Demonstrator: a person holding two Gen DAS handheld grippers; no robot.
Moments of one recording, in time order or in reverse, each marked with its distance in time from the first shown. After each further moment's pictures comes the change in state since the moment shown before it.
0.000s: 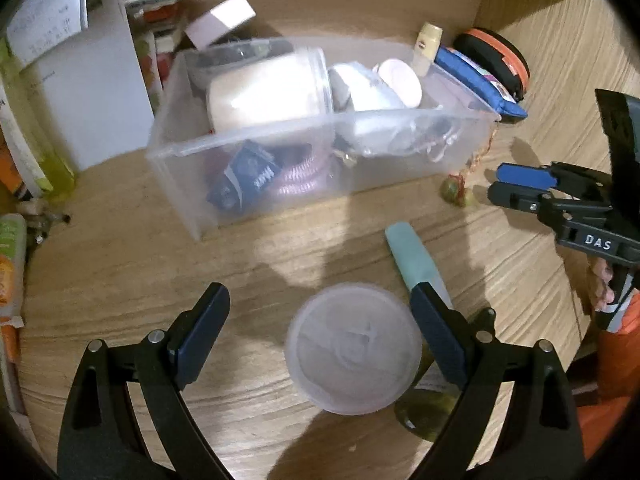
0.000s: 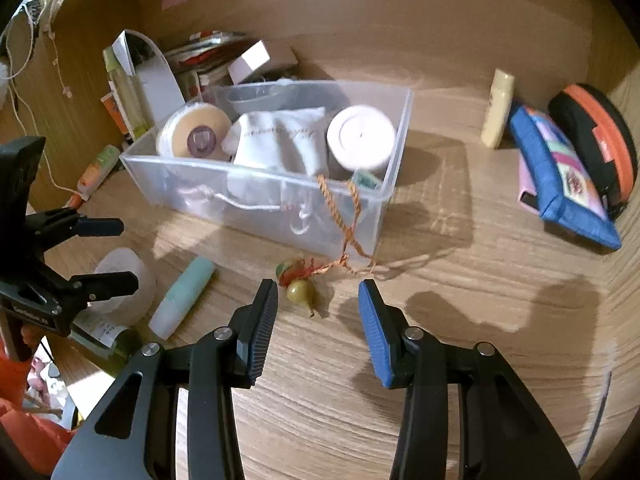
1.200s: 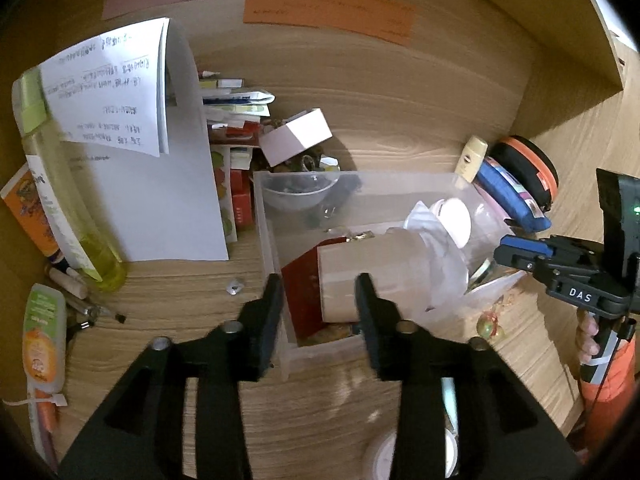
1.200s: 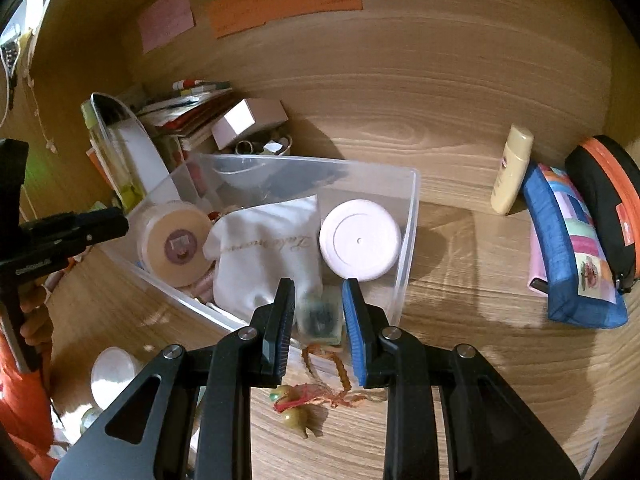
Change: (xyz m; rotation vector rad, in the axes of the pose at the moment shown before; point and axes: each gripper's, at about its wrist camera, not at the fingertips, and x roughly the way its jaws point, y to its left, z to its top) left arm -0.042 0.055 0.062 -0.088 -0.272 0.052; right arm 0.011 -0.005 0.067 0.025 -0.101 -0.002
